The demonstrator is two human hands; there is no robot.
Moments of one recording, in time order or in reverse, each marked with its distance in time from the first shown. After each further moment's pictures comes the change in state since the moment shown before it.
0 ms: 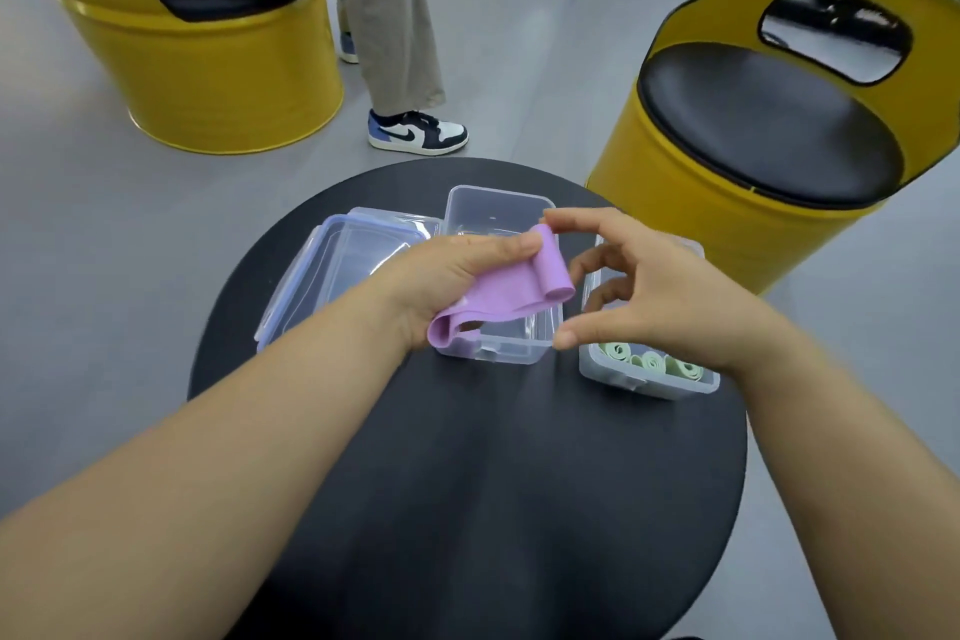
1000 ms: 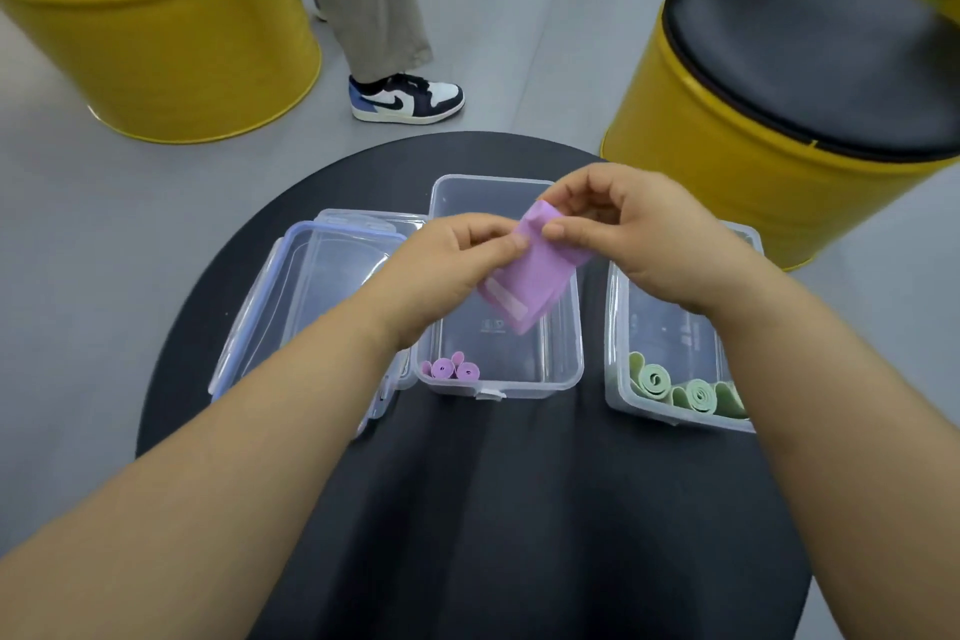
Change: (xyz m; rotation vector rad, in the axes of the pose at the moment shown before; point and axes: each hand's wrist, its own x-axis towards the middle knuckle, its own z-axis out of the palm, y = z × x) left_hand 0.101 -0.015 -0.019 0.191 0.046 0.218; right_hand 0.111 0.073 -0.023 0.032 0.144 0.030
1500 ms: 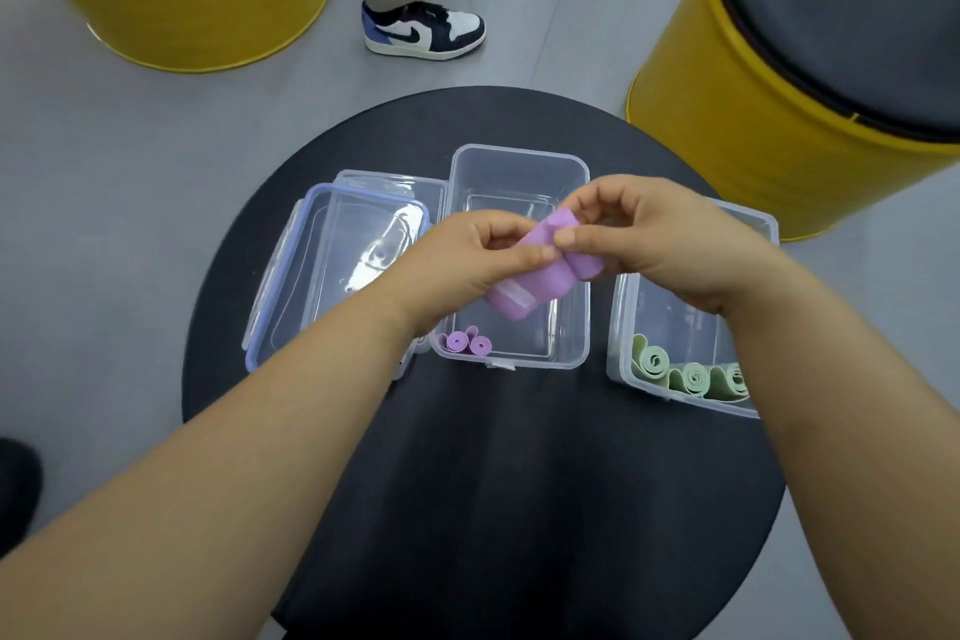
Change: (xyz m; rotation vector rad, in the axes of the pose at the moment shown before) left_hand -0.008 0.026 -0.004 -0.054 -0.080 -0.168; right_hand 0.008 -0.016 -0.010 0.206 -0.201 0.313
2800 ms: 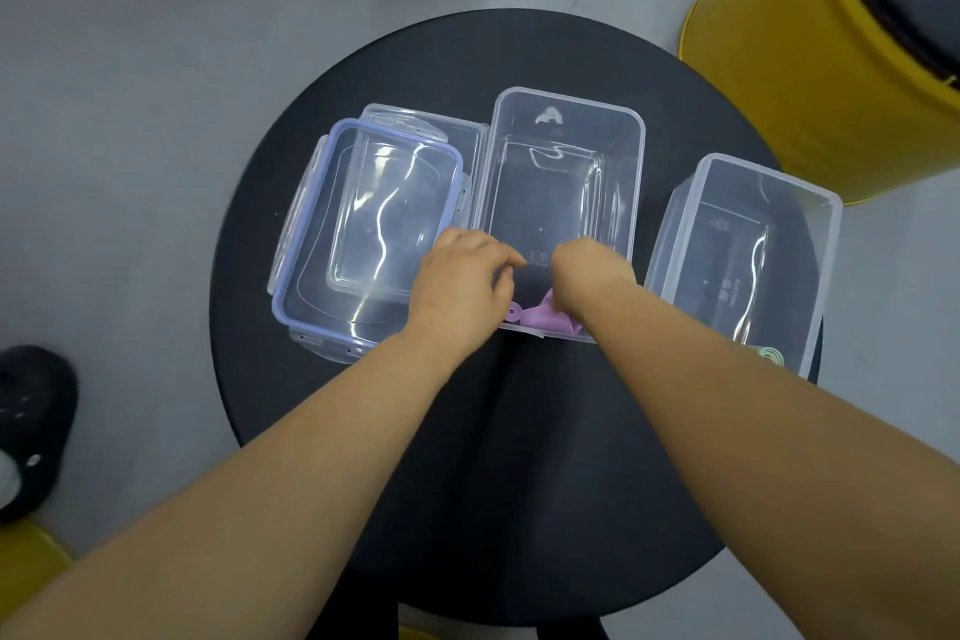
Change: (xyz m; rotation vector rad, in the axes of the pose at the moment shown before) left_hand 0.000 -0.080 0.001 0.766 0.360 0.059; right_hand 0.069 0.059 0.076 -1.136 -0.268 0.467
